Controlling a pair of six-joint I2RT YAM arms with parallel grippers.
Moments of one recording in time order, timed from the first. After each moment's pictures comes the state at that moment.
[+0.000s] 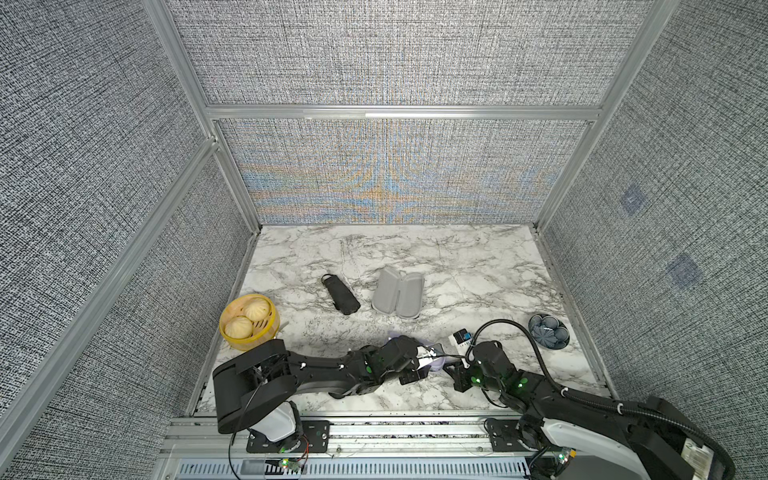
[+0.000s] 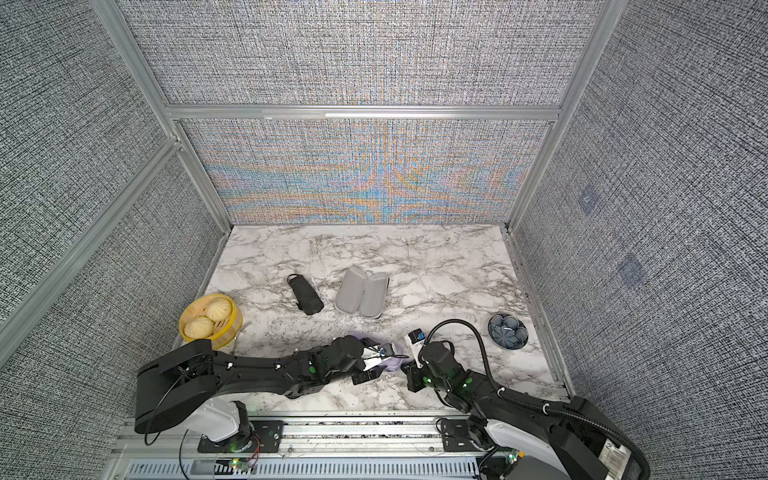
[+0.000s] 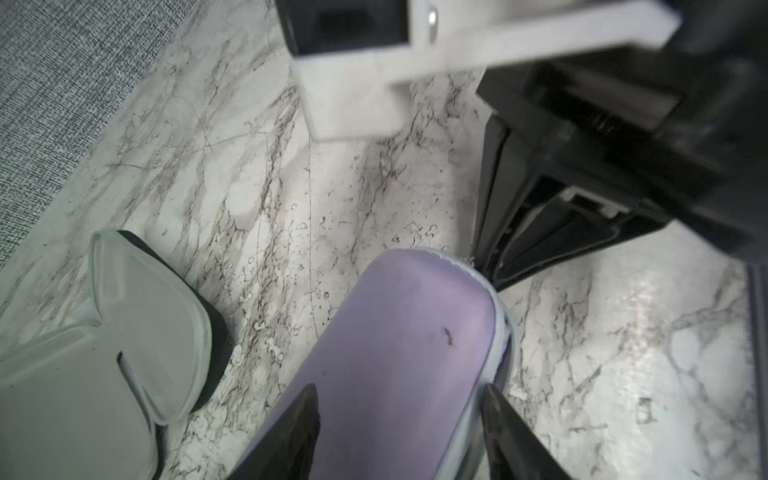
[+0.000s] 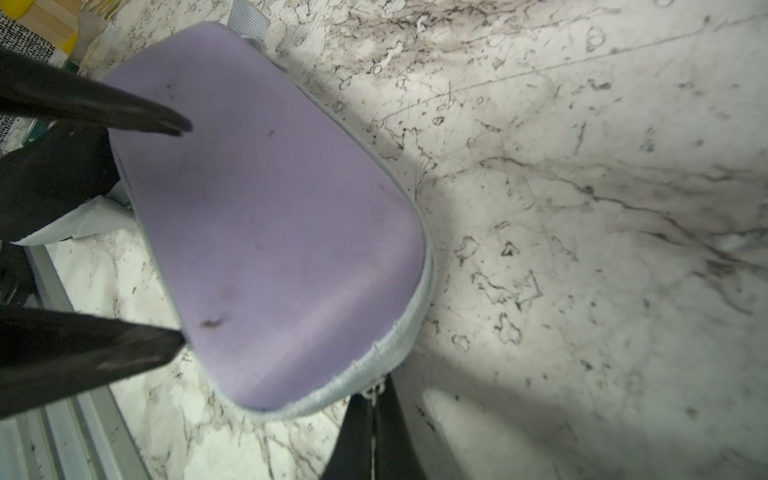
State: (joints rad) left arm -1.19 1.55 0.61 0.28 -0.10 0.29; right arm 0.77 0.97 0.12 0.13 -0.14 0.44
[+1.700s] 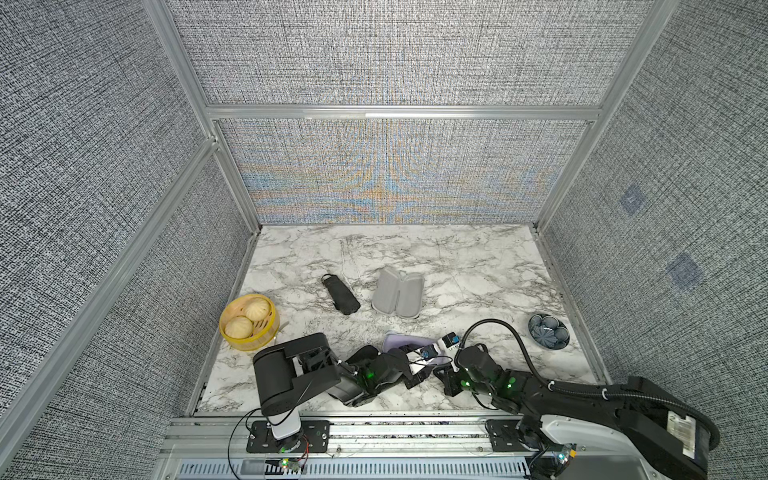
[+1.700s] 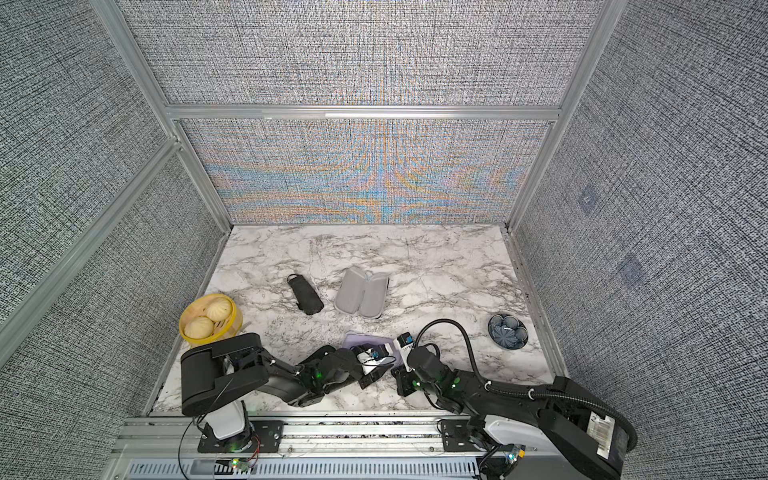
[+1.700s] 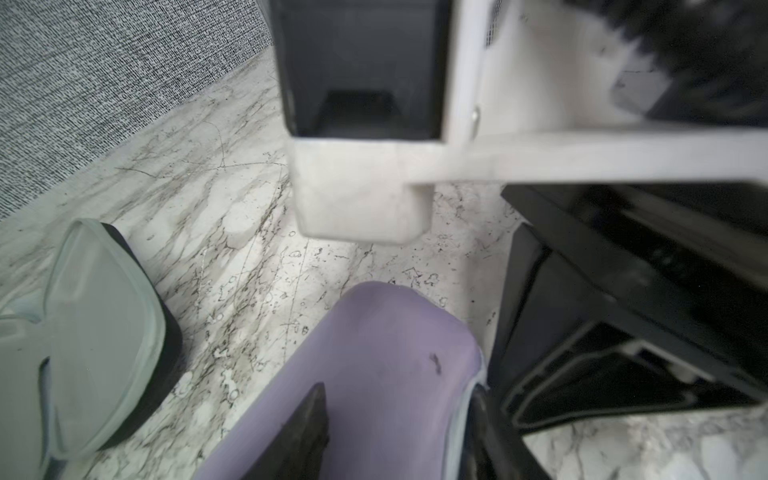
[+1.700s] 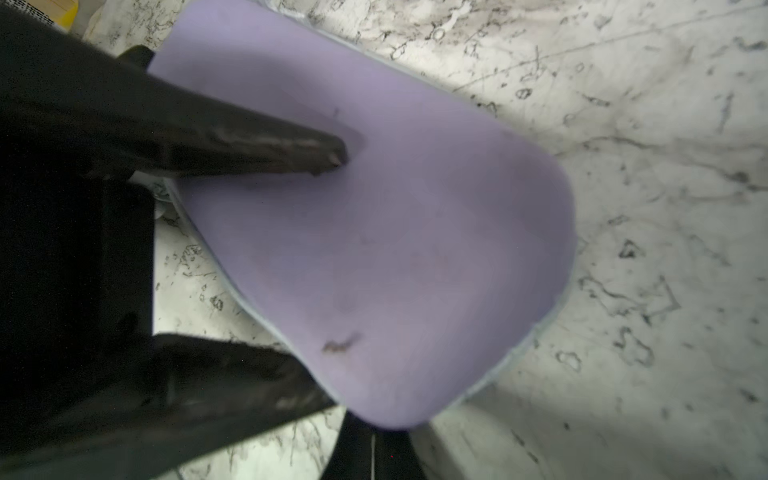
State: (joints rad) left arm -1.21 1.73 0.44 0.87 -0.09 0.11; right arm 0.90 1.09 0.17 0.16 -0.08 0.54
